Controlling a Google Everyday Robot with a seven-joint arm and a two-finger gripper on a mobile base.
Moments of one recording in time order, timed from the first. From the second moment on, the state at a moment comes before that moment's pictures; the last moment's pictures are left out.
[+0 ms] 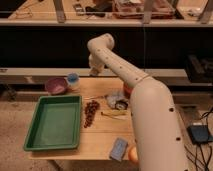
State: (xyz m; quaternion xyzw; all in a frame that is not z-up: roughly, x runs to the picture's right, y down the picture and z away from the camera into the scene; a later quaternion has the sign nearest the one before) arm -0.063 -0.163 0.898 -0.04 -0.15 -0.49 0.86
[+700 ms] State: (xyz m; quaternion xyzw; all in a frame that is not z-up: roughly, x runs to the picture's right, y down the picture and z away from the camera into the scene) arm -0.186 -0.199 0.840 0.10 -0.24 -0.50 0.82
